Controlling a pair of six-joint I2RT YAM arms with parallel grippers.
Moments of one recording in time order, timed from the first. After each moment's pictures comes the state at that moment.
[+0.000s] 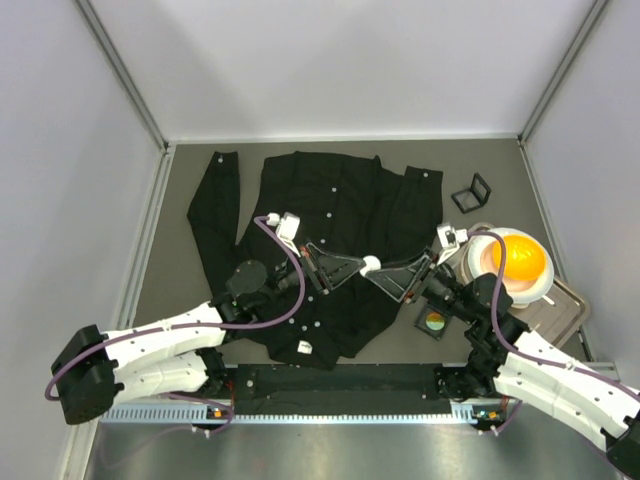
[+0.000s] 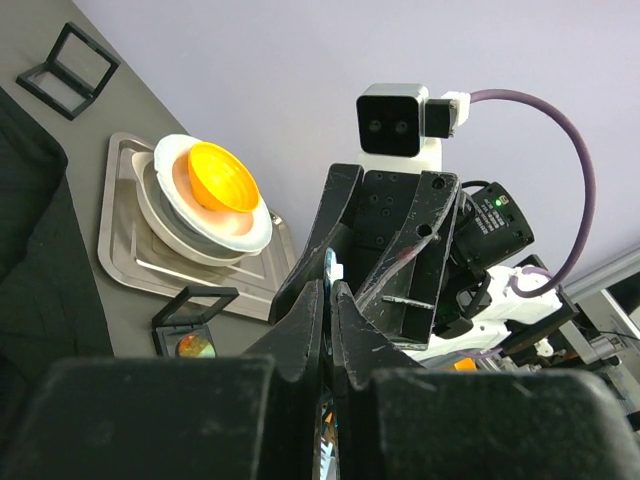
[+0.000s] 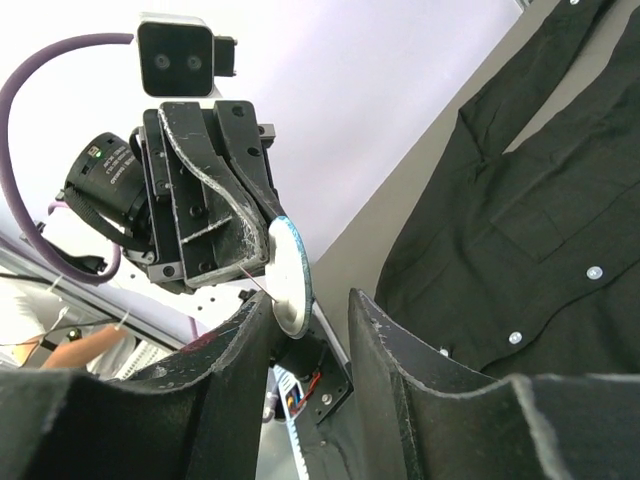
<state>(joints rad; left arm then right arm) -0.99 1.00 0.52 0.70 0.09 -0.87 0.79 0.58 0.32 0.46 -0.22 0.86</state>
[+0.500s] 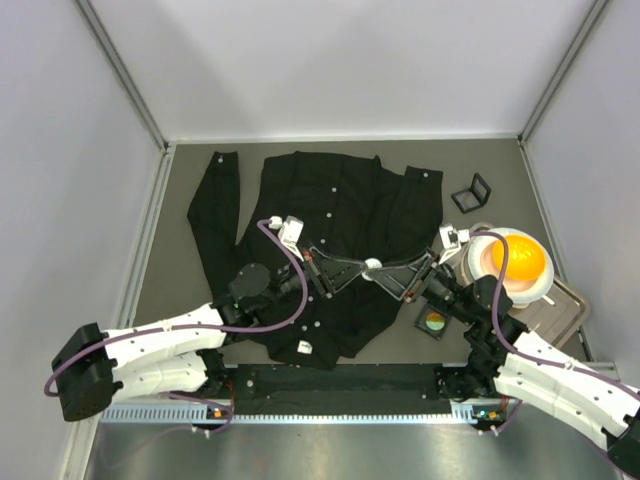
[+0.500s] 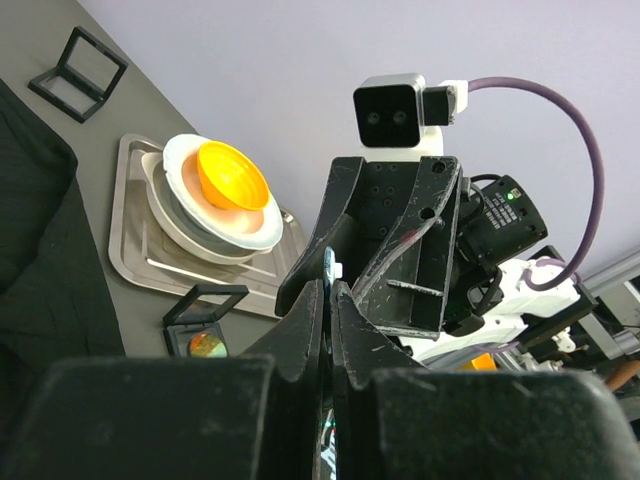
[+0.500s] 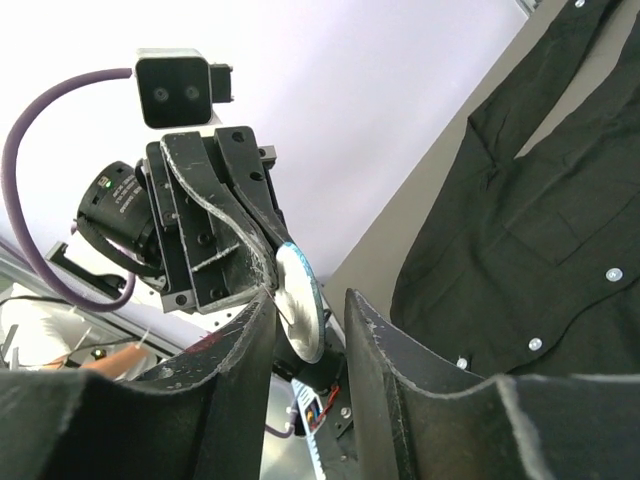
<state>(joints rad) -1.03 1.01 0.52 0.69 0.05 -0.83 0.80 0.58 0.30 0.49 -0.18 0.91</state>
